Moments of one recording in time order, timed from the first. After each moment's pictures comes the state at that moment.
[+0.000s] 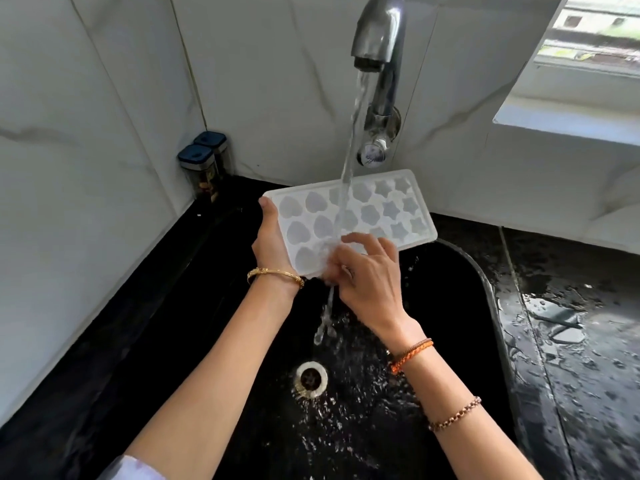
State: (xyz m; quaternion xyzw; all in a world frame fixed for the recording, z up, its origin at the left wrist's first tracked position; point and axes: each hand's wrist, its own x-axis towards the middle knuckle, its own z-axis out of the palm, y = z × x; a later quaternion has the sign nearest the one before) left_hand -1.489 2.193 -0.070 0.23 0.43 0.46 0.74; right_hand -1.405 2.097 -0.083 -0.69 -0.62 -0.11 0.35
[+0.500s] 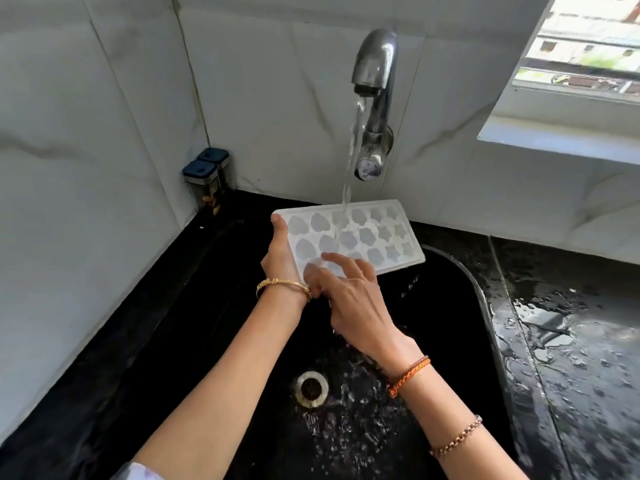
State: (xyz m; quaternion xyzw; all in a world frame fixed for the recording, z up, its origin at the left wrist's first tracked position) left_hand -1.485 2.185 -0.071 0.21 0.44 0.42 0.77; right_hand -1.424 2.088 -0.085 -0.66 -0.71 -0.07 0.25
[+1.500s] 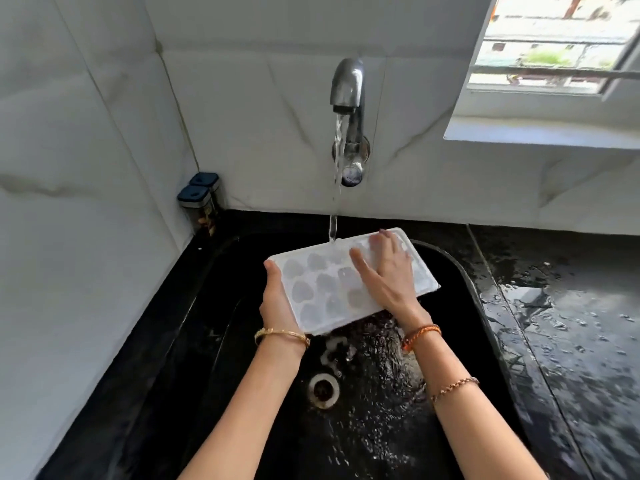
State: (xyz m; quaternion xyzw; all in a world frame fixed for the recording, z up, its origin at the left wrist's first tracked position) left_hand -1.529 2.142 -0.085 0.25 0.41 0.37 0.79; right_hand -1.386 2.092 -0.087 -0.82 -0.43 0.08 0.37
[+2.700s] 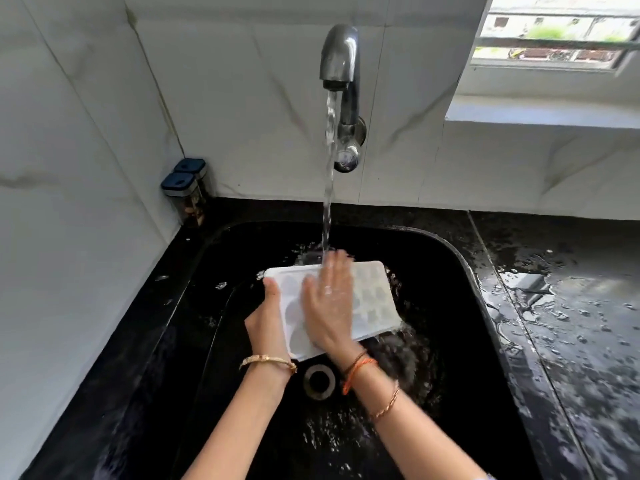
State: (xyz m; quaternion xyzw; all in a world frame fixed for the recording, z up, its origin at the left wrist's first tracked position) left_hand -1.541 2.131 -0.114 0.32 0.50 0.41 0.69; right_hand -1.464 2.116 -0.145 -0.80 -0.43 0.10 0.41
